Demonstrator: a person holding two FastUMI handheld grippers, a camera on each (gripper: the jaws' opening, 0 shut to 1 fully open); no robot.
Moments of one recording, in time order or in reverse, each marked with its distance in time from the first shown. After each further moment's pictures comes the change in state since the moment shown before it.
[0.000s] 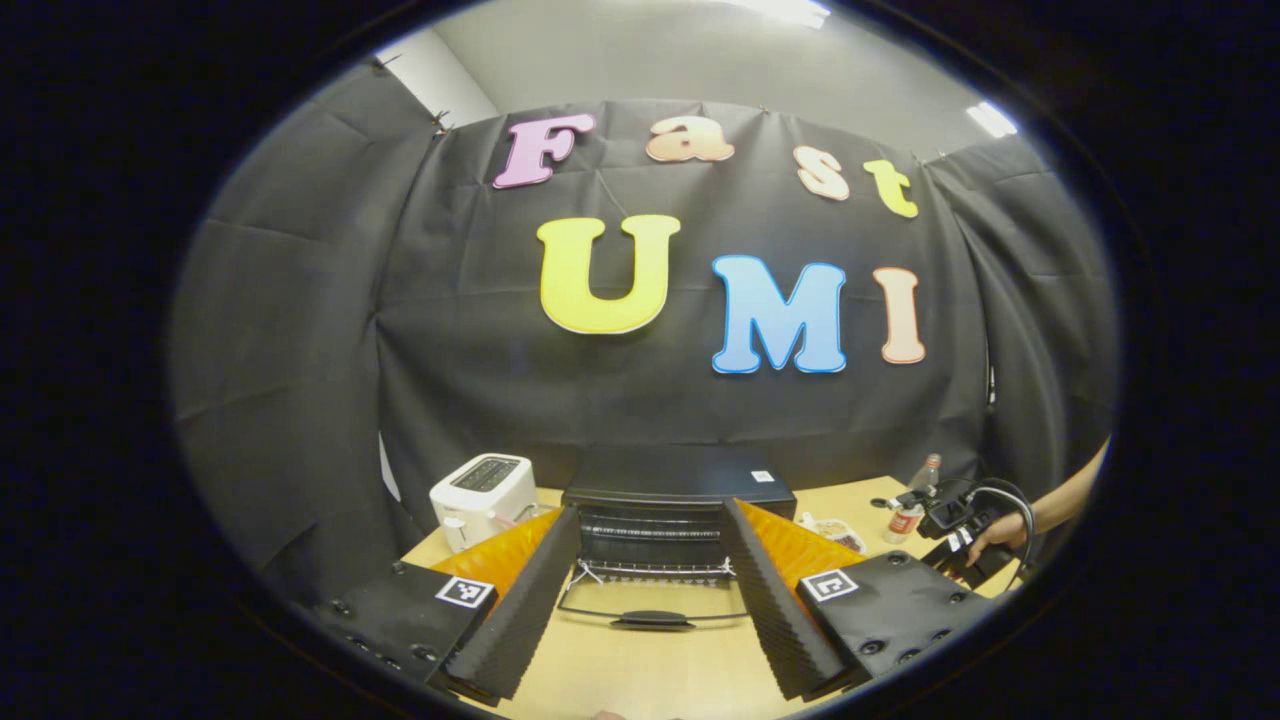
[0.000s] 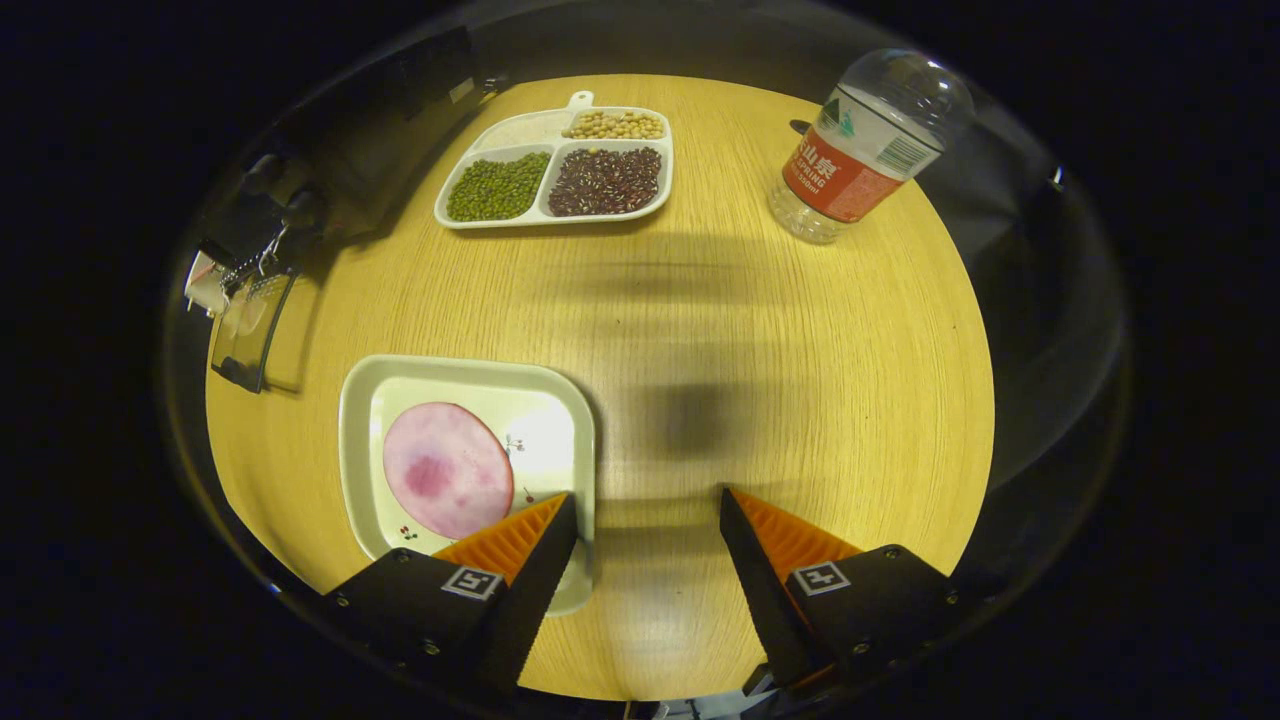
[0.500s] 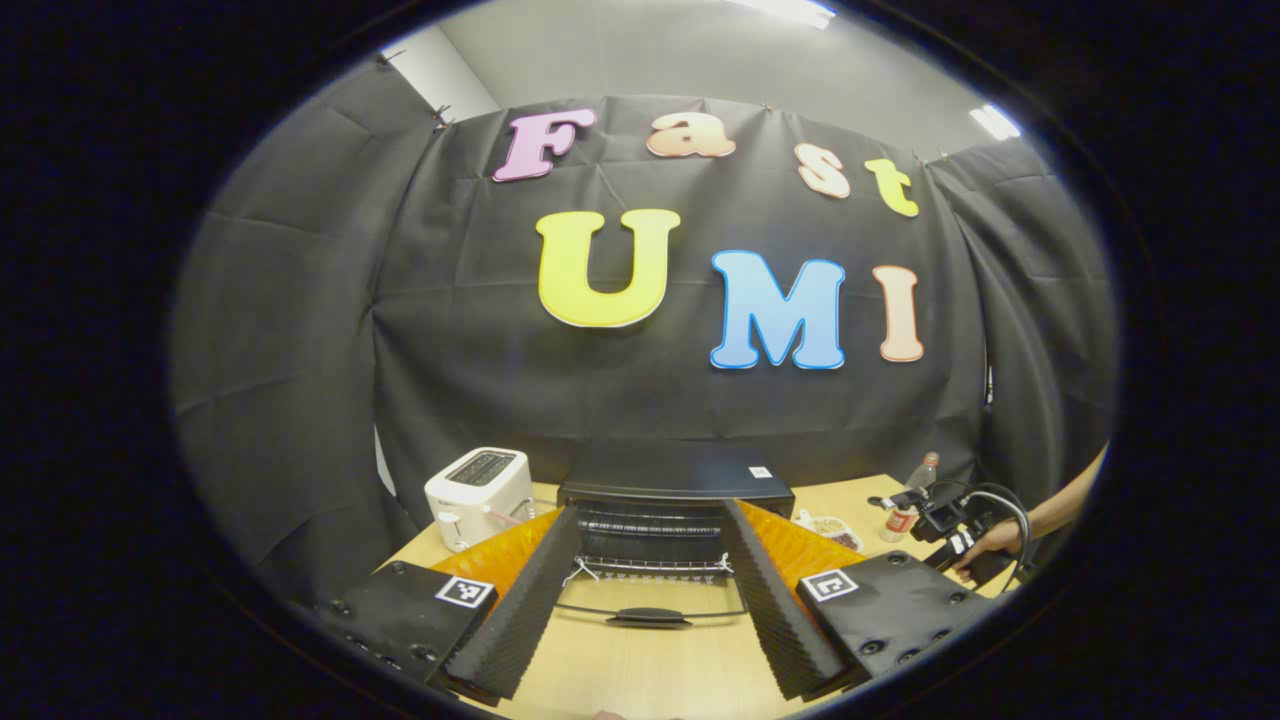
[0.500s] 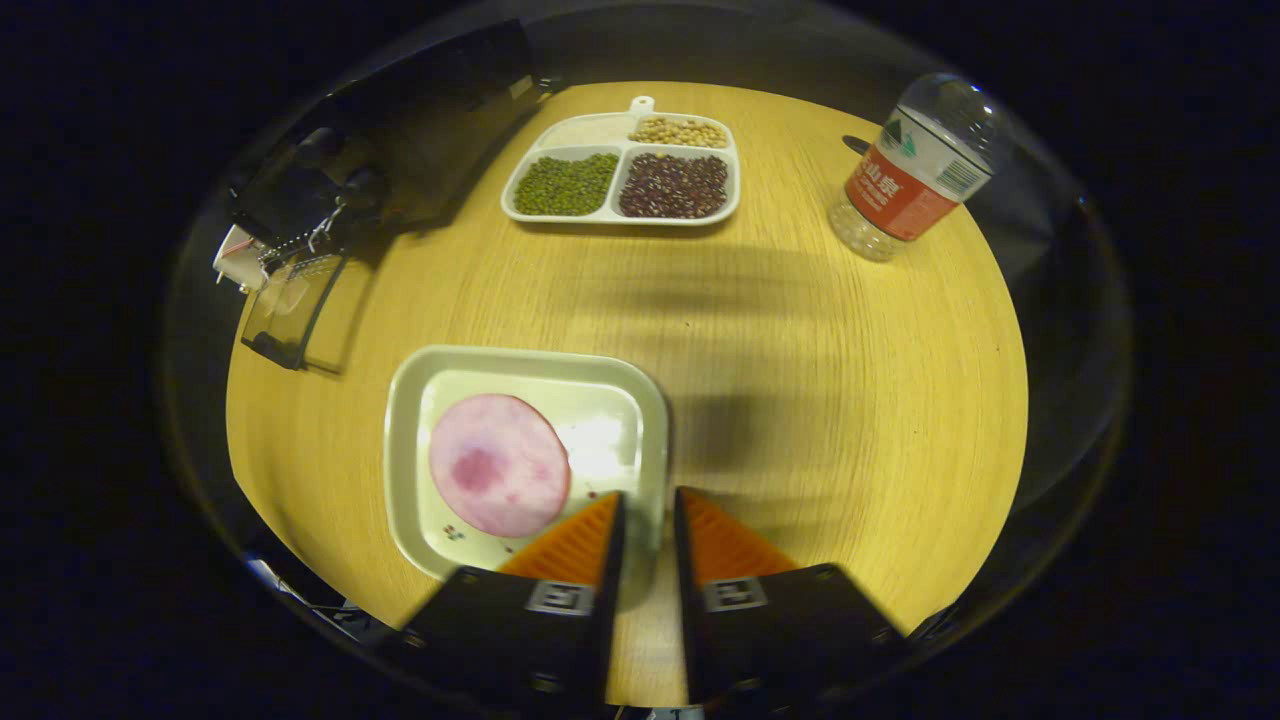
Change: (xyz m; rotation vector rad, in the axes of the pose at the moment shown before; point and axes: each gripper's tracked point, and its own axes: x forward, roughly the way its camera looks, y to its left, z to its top) left arm 0.005 0.001 -0.004 -0.014 0.006 -0.009; right arm 0.000 0.015 0.001 -0.098 -0.039 0.070
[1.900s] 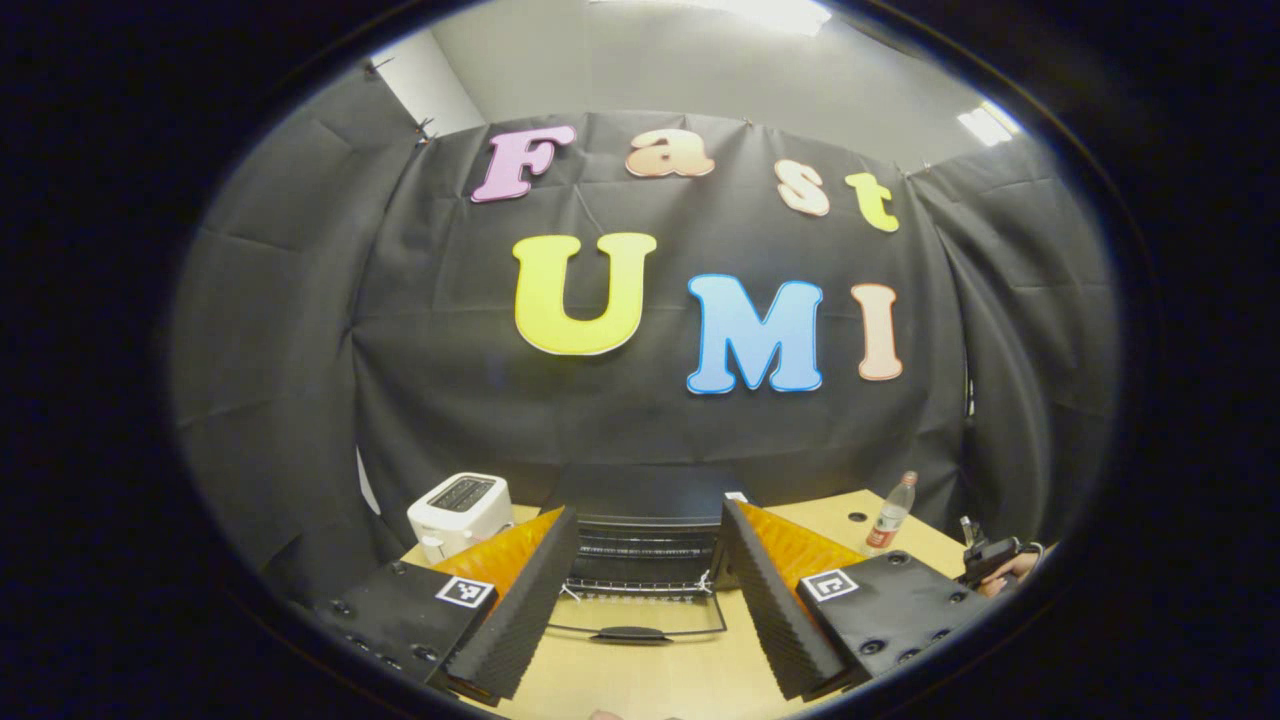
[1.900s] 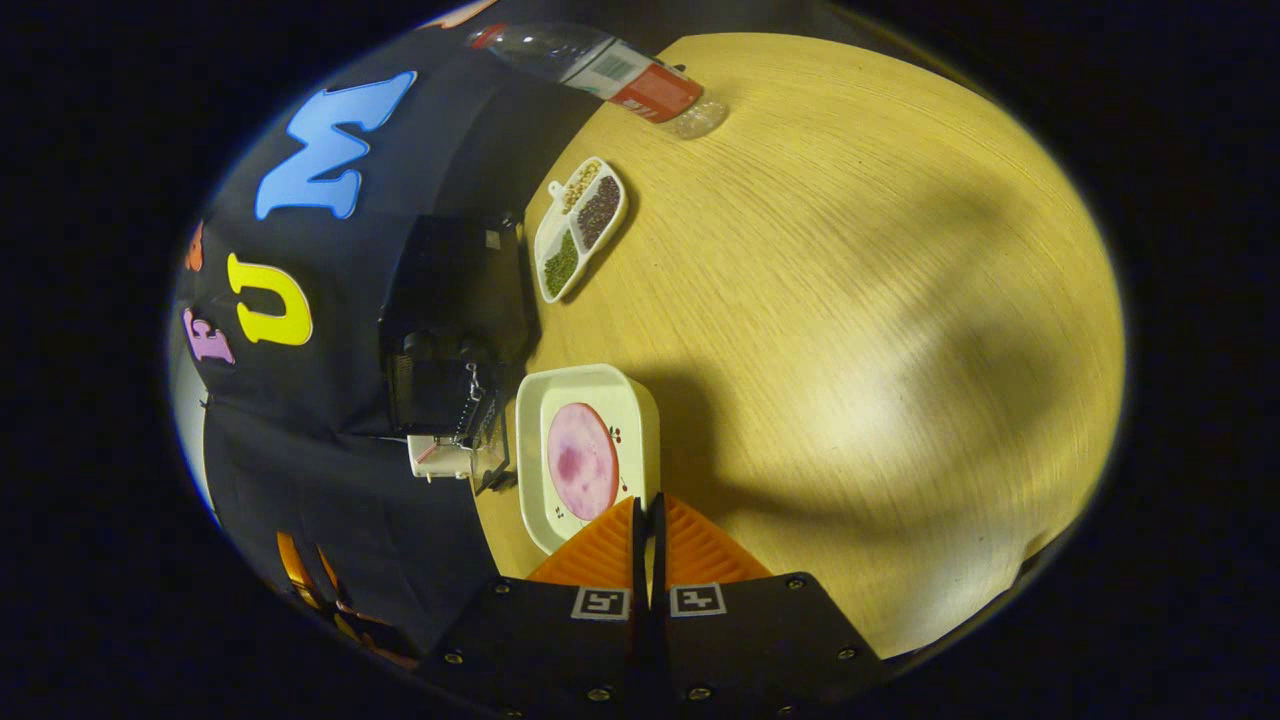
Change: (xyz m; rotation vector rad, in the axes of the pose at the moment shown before) left arm -0.003 -0.018 0.037 0.018 -0.061 -0.064; right arm -0.069 0.058 -0.044 0.668 -0.166 0.702
